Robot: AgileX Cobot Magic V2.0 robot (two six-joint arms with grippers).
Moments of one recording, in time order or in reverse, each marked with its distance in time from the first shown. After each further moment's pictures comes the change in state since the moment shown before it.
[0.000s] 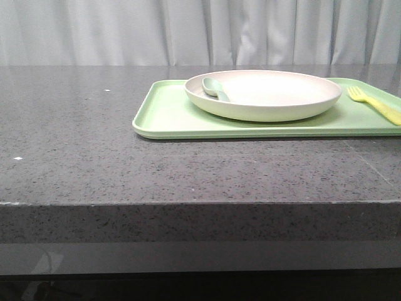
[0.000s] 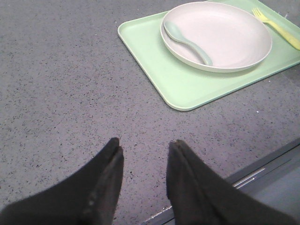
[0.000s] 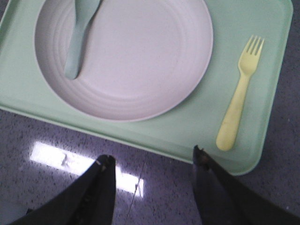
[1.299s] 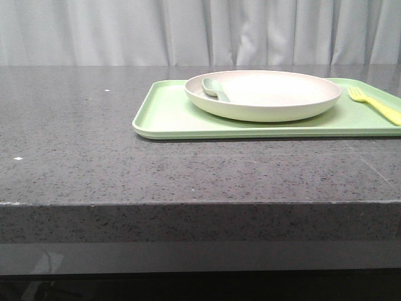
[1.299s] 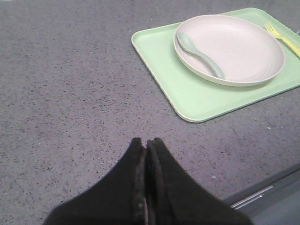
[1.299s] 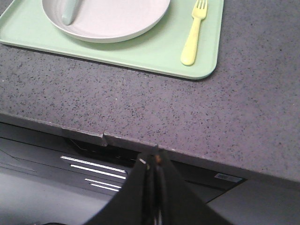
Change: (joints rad) left arm 0.000 0.000 0.004 0.072 -0.037 -0.096; right arm 0.002 -0.862 0.628 -0.063 -0.073 0.054
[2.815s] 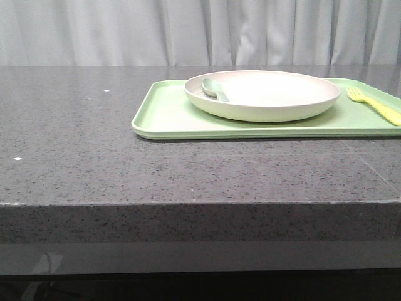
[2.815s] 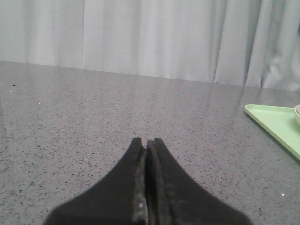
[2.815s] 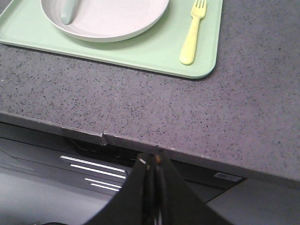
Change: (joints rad) left arm 0.432 -0.690 0.890 -0.043 -0.732 -0.010; right arm 0.000 0.000 0.000 0.000 0.000 0.000
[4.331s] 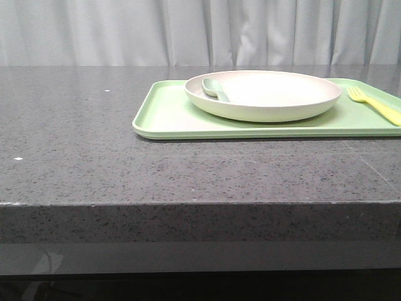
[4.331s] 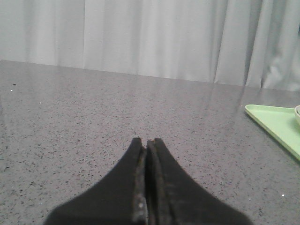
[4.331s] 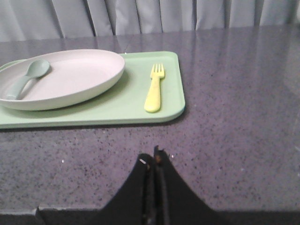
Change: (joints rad) left arm 0.000 0.000 0.000 -0.004 0.000 0.000; right arm -0.243 -0.440 0.822 0.090 -0.885 0.000
